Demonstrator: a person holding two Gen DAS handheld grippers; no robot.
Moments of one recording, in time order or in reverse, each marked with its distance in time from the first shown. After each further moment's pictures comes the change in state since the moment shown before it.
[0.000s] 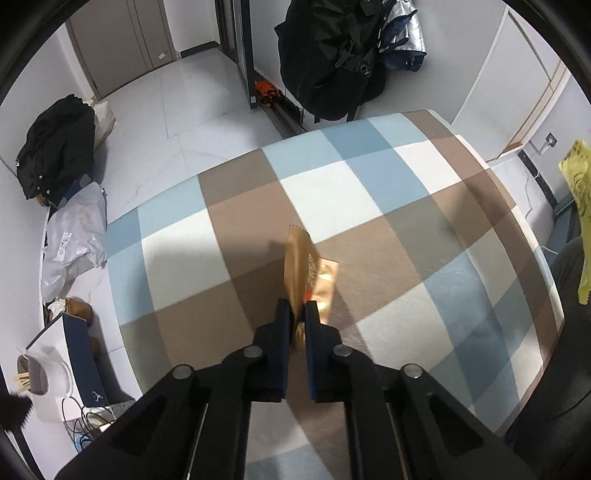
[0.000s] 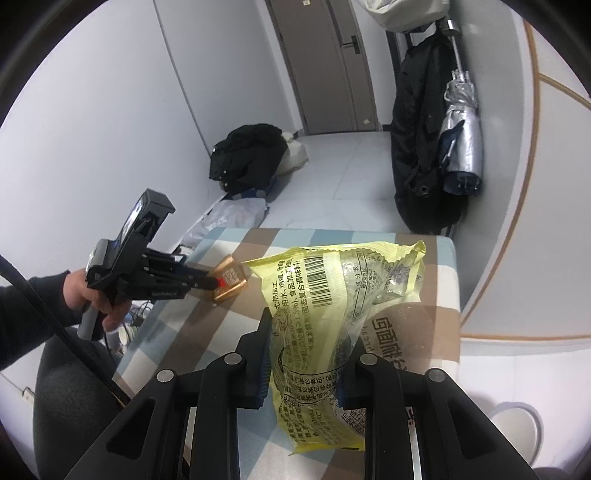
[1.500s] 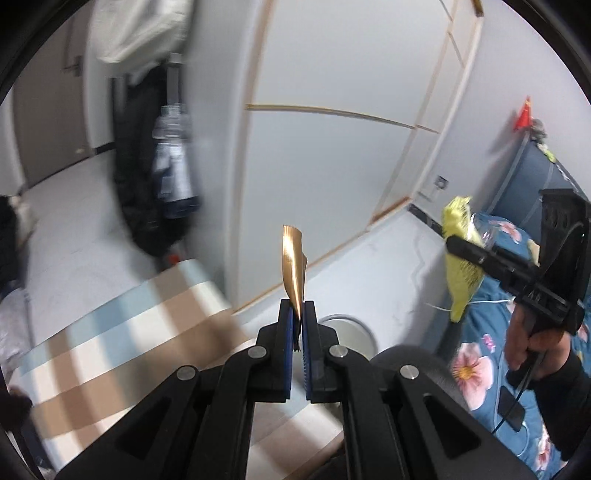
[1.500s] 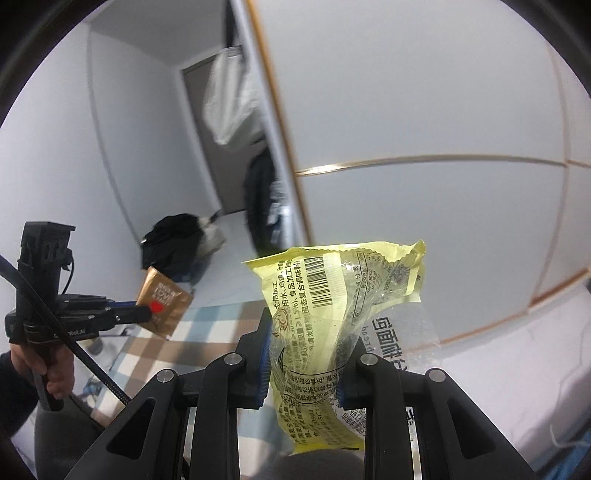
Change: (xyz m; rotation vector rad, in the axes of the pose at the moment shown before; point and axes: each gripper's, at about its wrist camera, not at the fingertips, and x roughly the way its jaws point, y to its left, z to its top) left arm -0.117 -0.251 0.078 0.151 -0.341 -0.331; right arm -0.236 -0.133 -0.032 0.197 -0.280 -0.276
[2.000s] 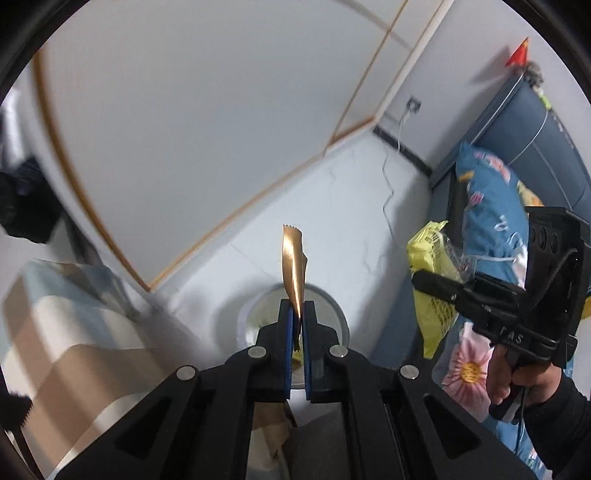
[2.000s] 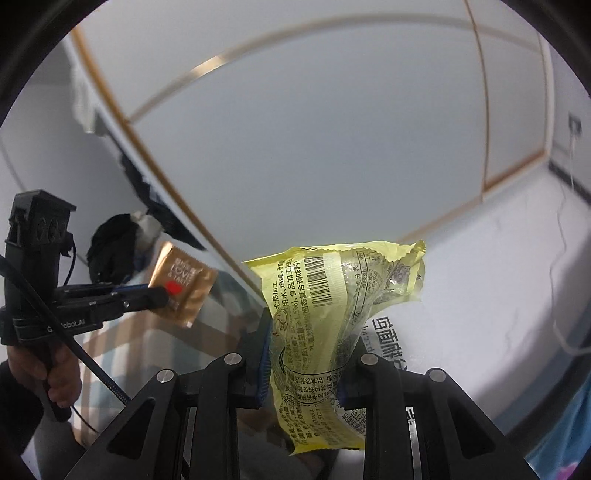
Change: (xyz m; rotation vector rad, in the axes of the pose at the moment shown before) left arm 0.219 -0.052 0.003 0.062 0.339 -0.152; right arm 0.056 -0.159 -0.096 0.339 0.224 -0.128
